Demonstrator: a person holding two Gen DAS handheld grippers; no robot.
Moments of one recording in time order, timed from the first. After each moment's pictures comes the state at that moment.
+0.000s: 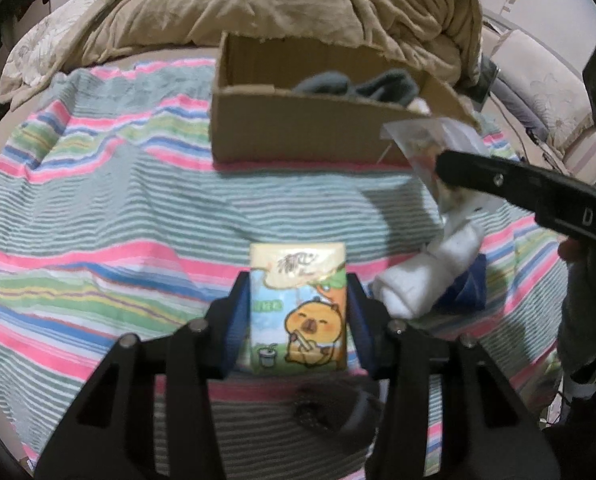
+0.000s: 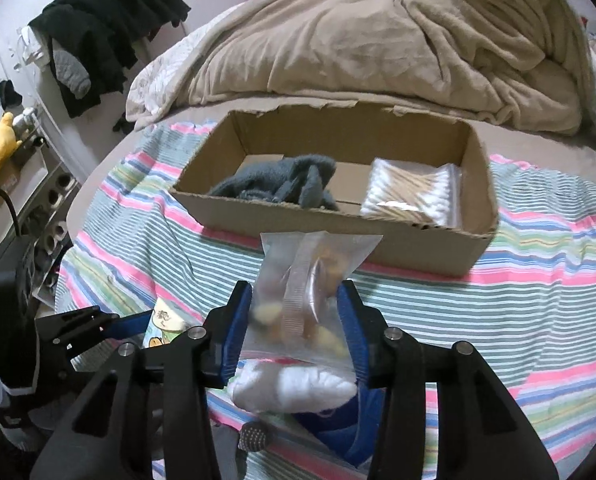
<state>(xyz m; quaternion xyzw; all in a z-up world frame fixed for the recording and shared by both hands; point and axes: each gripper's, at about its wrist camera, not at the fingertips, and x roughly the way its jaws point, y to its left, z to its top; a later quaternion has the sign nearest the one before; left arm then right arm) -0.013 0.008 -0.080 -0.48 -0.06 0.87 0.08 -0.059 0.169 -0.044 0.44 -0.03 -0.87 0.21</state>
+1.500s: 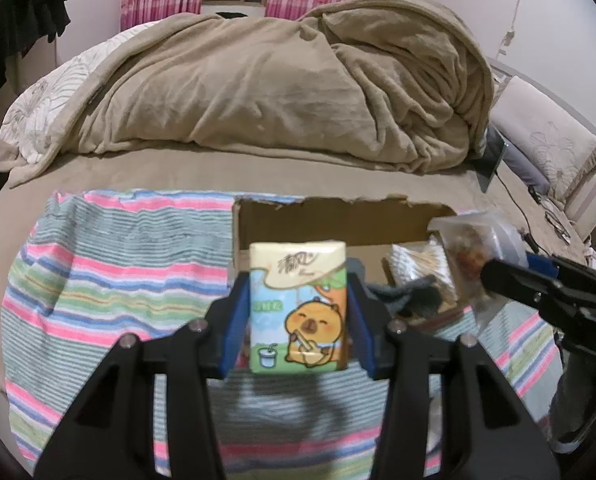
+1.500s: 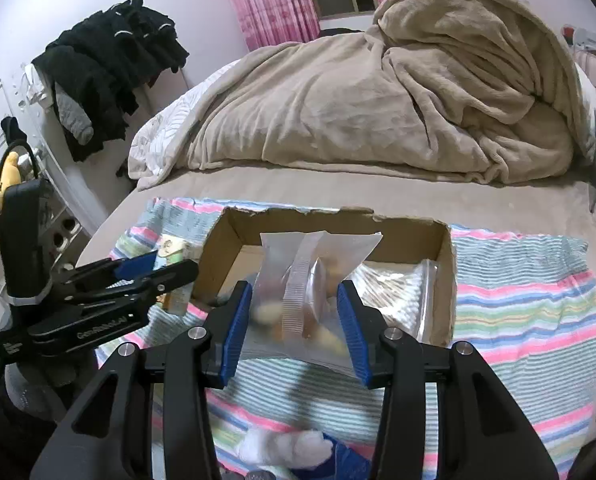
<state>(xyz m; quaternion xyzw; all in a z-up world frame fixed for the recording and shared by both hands) -0.118 -0.016 -0.008 -0.39 -0.07 0.91 0.08 -0.101 0.187 0.012 0.38 -0.06 -0.90 0.20</state>
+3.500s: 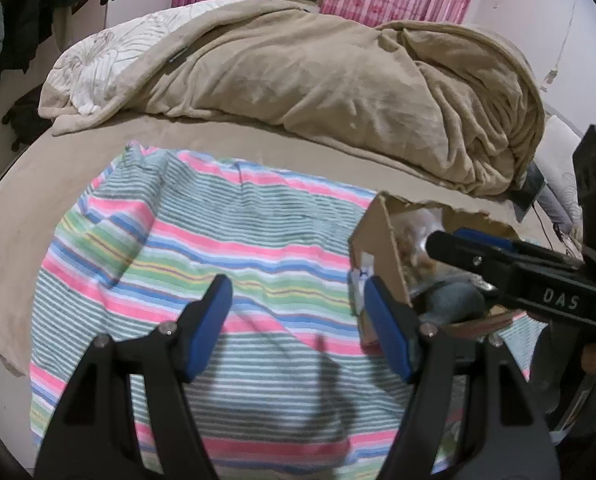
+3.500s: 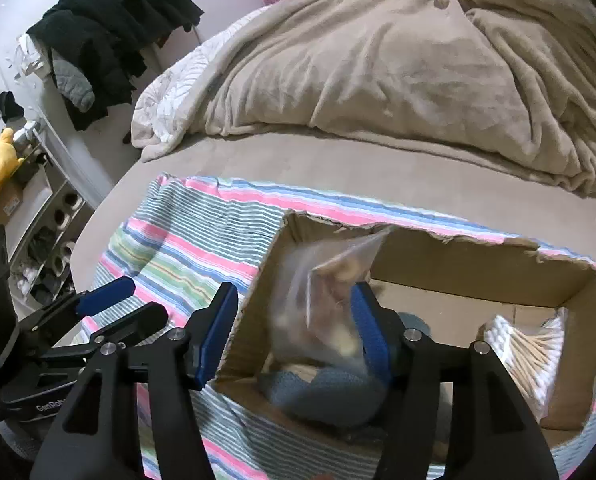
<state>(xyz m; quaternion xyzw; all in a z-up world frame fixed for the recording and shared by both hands) -0.100 -0.120 -0.037 -0.39 -0.13 0.91 0.02 -0.174 0.069 -0.026 0.43 -0.03 -0.87 0.23</state>
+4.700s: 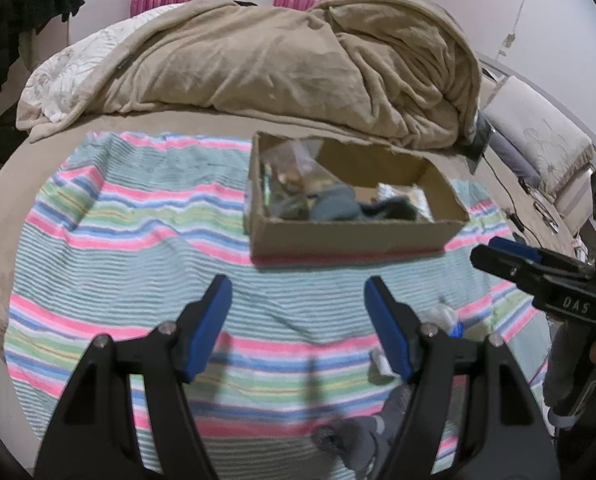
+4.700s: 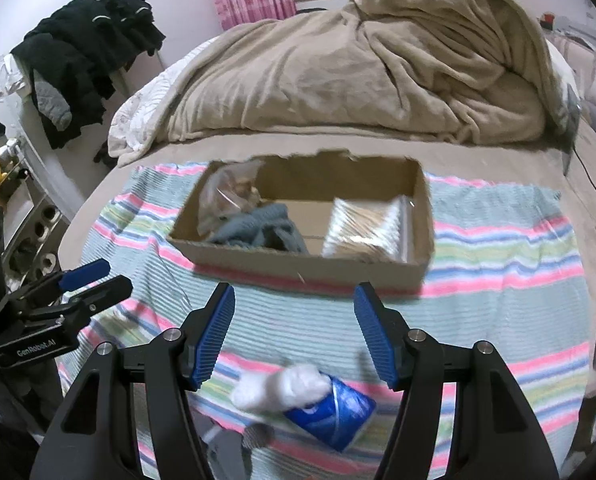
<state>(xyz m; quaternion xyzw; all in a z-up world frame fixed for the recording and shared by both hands) -0.020 -0.025 -0.021 -0.41 -0.09 0.90 0.08 -0.046 0.194 -0.013 0.42 -0.05 -0.89 0.15</state>
